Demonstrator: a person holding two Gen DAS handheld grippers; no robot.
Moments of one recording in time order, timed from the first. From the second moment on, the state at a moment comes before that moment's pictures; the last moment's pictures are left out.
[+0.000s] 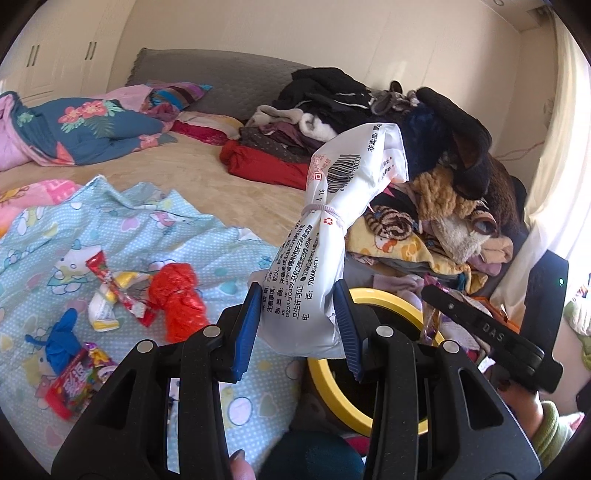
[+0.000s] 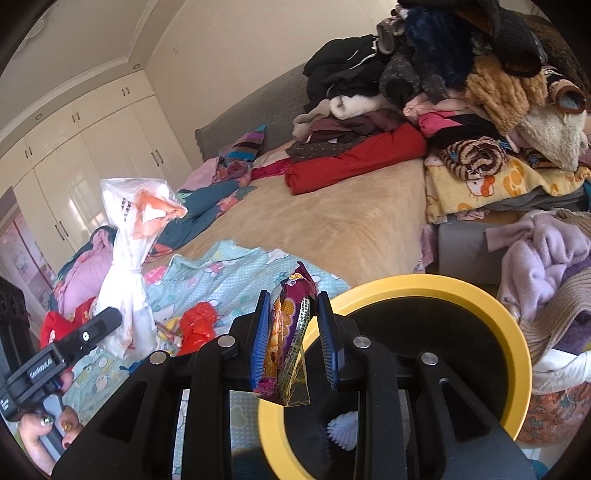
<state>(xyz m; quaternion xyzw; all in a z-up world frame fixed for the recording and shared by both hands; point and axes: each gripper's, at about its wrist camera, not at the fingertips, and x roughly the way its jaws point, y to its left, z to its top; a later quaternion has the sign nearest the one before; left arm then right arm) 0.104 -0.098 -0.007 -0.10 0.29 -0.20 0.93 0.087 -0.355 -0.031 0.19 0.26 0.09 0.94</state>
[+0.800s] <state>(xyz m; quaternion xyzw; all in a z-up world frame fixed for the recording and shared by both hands) 0.107 -0.167 -0.043 -0.06 0.35 -0.25 0.90 0.088 -0.413 -0.055 0.22 0.28 0.02 0.93</state>
